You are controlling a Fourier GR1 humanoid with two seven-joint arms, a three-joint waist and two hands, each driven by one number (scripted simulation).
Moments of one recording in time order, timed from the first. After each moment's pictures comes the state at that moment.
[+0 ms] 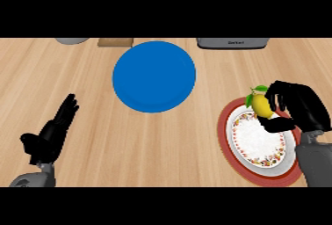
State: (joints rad) left arm -0.06 0.21 0.10 -1.33 0.00 -0.08 -0.13; right arm -0.27 -0.30 -0.07 -1.52 0.90 0.15 0.07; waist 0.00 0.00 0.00
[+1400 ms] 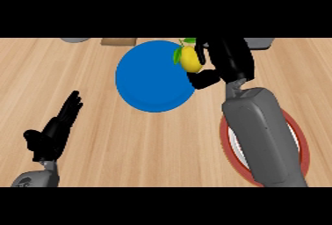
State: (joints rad) left arm -0.07 0.19 0.10 -1.38 -0.02 -0.09 -0.08; right arm -0.78 -0.03 0.08 -1.38 0.93 0.09 0.34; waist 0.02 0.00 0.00
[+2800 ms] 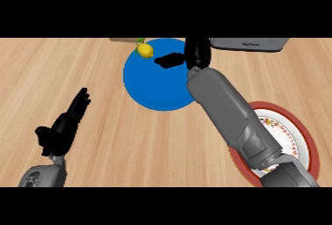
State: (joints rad) left arm -0.11 0.17 0.08 -1.34 -0.05 -0.09 -0.11; right arm -1.14 0.00 0.18 -0.54 0.32 -0.65 0.21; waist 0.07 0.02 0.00
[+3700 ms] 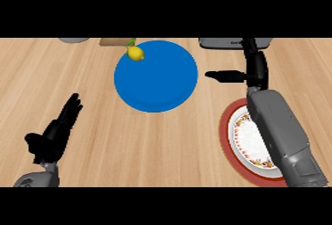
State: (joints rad) left arm -0.06 0.18 0.11 -1.34 -0.03 -0.10 -0.13; right arm -0.79 -0.18 -0.09 -0.69 -0.01 -0.30 -0.31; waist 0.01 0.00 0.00
